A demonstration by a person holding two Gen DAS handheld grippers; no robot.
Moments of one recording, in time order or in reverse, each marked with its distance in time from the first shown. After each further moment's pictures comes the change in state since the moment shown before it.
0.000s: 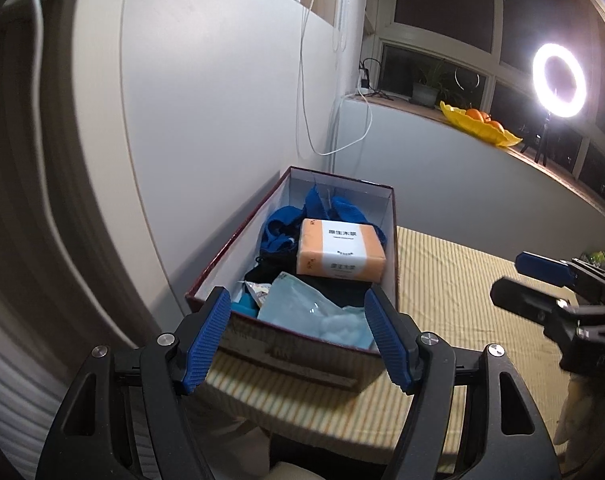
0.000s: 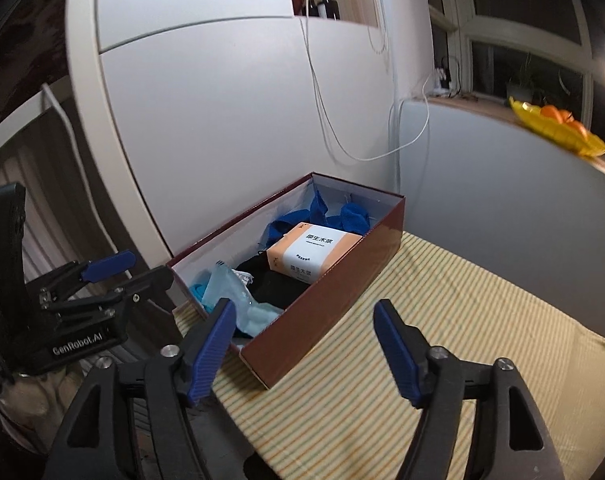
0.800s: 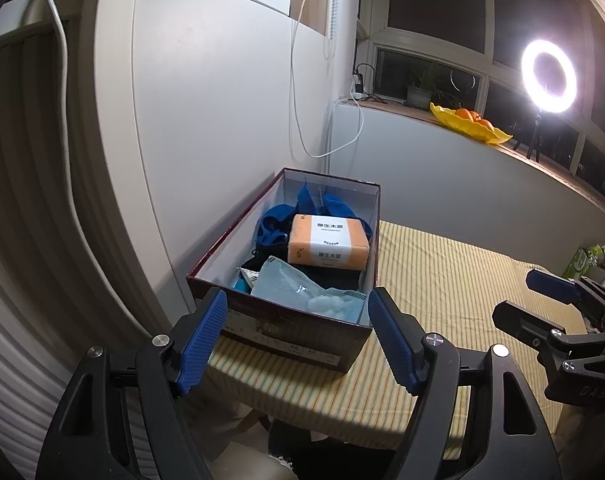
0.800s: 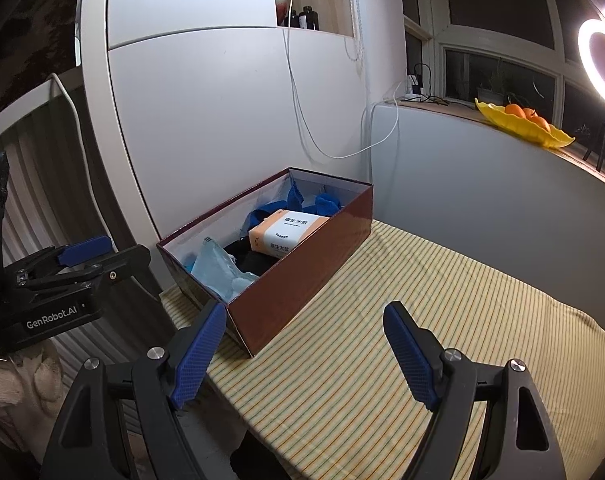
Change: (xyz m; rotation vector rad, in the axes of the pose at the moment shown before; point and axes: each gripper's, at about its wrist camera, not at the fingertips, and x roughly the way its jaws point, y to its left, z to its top) left arm -0.023 -0.013 -0.015 0.016 -0.021 0.006; right arm -0.033 -0.001 -0.038 0.018 -0.027 -0.076
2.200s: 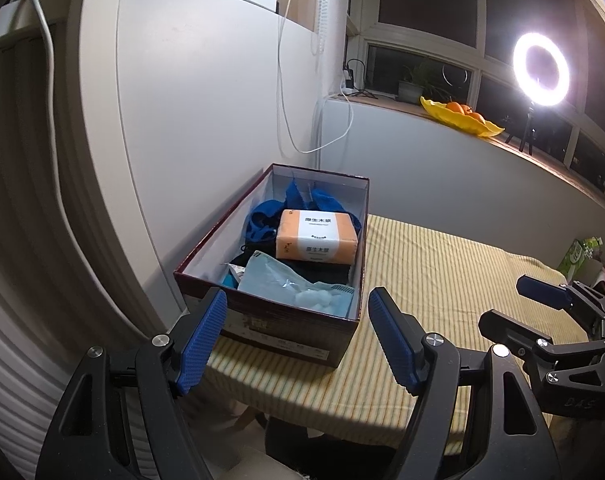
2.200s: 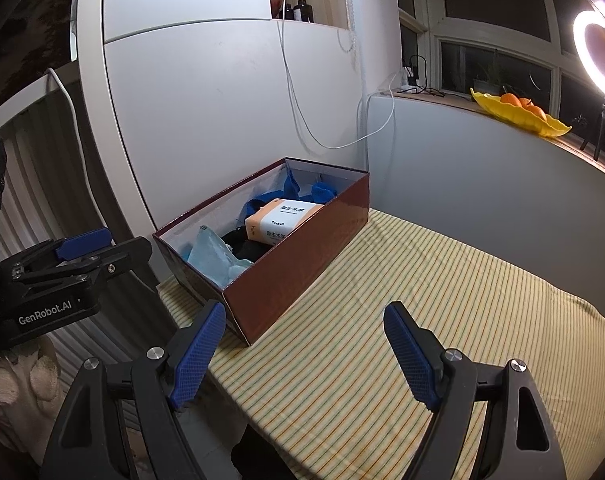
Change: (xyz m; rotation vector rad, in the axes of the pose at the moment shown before) left arm -0.004 -0.007 -0.001 0.021 0.011 -0.021; right arm 0.000 -0.006 -0.012 0.015 0.018 0.000
